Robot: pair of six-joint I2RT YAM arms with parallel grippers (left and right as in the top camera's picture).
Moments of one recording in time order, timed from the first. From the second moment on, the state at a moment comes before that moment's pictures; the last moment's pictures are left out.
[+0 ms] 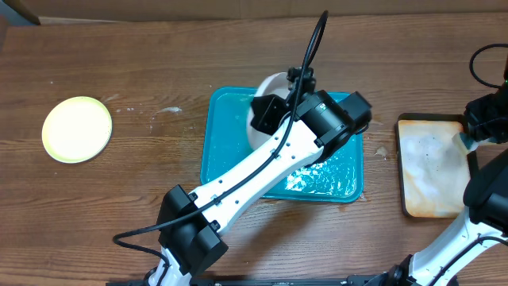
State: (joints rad) left arm -0.91 2.03 2.05 -1.67 -1.09 -0.66; right arm -0.48 2.08 1.92 -1.56 0.14 0.72
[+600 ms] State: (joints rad) left arm -0.69 2.03 2.05 -1.32 -0.47 -0.65; right arm -0.48 2.08 1.92 -1.56 0.14 0.72
